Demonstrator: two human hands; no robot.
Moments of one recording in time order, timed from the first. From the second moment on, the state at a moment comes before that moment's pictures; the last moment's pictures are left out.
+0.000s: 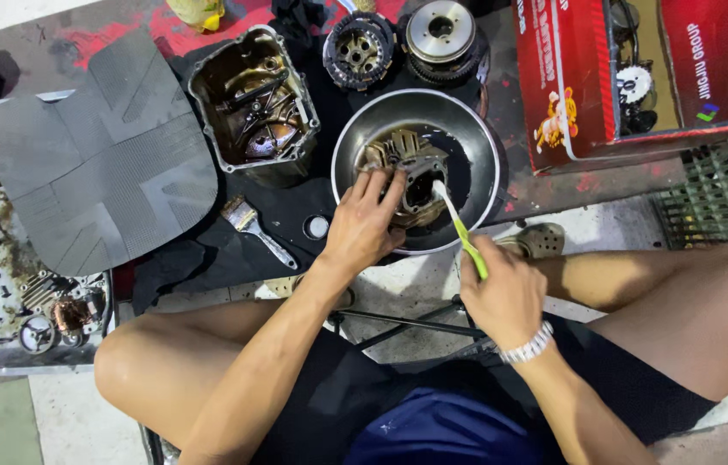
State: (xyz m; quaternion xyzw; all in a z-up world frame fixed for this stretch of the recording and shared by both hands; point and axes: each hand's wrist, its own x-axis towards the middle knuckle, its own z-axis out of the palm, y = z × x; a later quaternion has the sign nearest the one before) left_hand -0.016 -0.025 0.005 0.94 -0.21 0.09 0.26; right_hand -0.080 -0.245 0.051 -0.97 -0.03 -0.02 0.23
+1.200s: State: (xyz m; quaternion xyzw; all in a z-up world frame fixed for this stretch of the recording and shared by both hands) left_hand -0.020 -0.028 0.007 0.92 -0.25 0.12 0.27; right_hand -0.079 -0.264 0.041 -0.98 -0.06 0.03 0.18
